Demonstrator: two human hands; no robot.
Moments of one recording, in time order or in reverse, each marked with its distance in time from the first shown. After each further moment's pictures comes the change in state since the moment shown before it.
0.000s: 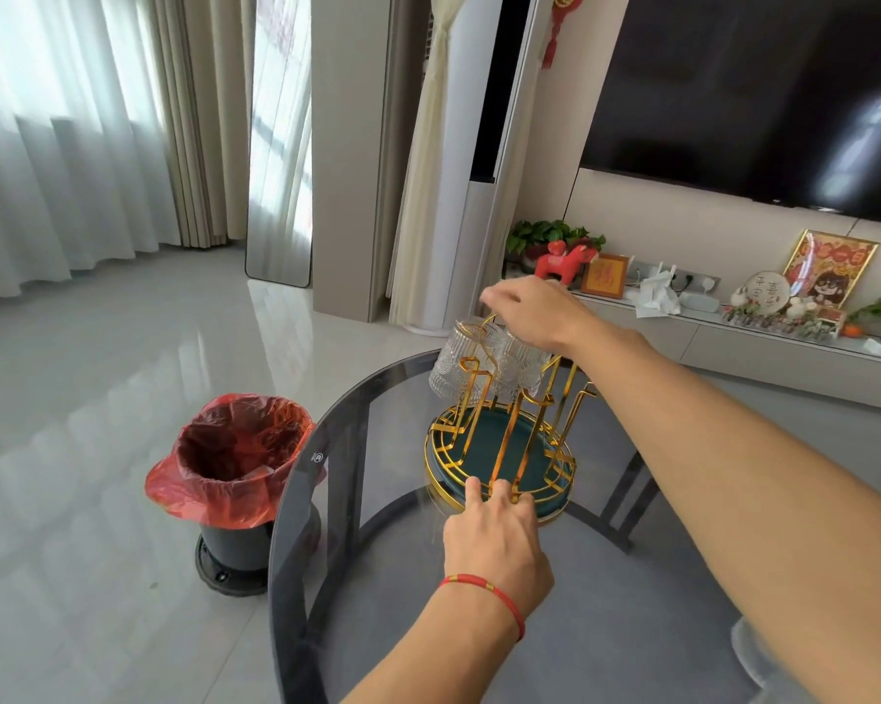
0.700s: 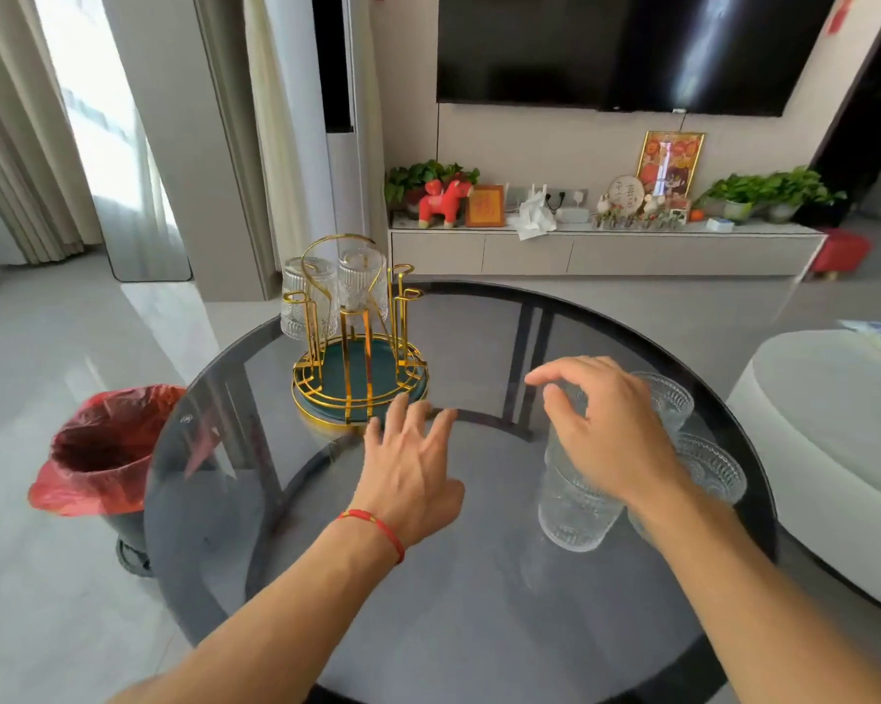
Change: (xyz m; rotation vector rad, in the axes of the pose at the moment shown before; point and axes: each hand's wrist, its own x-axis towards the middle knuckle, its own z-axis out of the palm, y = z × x) left_hand -0.050 0.058 0.023 0.018 0.187 0.275; right_hand -0.314 0.107 -0.007 0.085 0.458 0.158
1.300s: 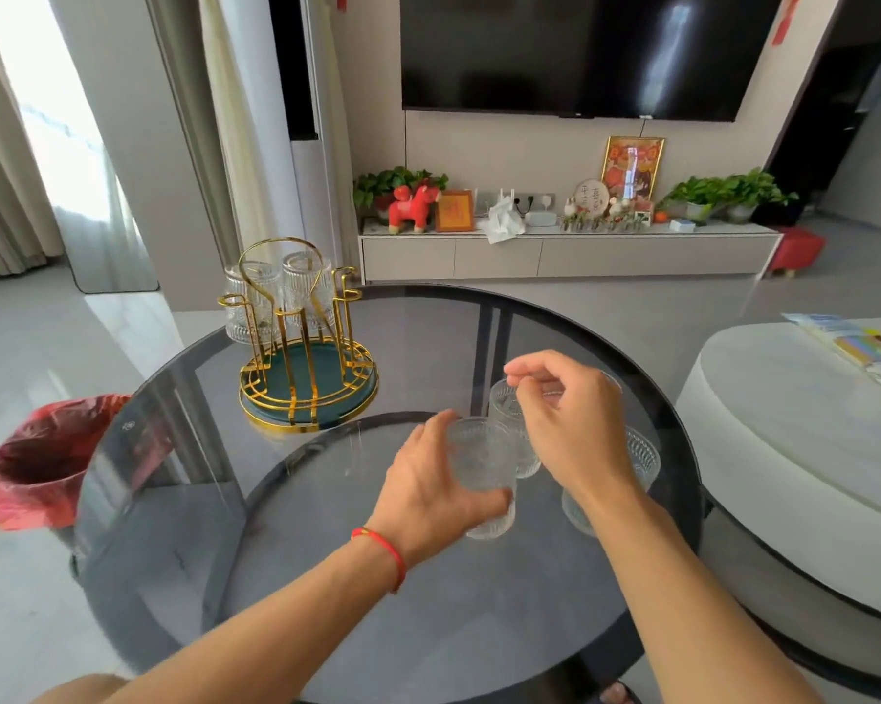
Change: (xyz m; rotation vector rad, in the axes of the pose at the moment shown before) left_hand -0.010 0.084 0.011 -0.661 0.041 -0.086; right_hand -0.017 0.024 -0.021 0.303 0.223 0.182
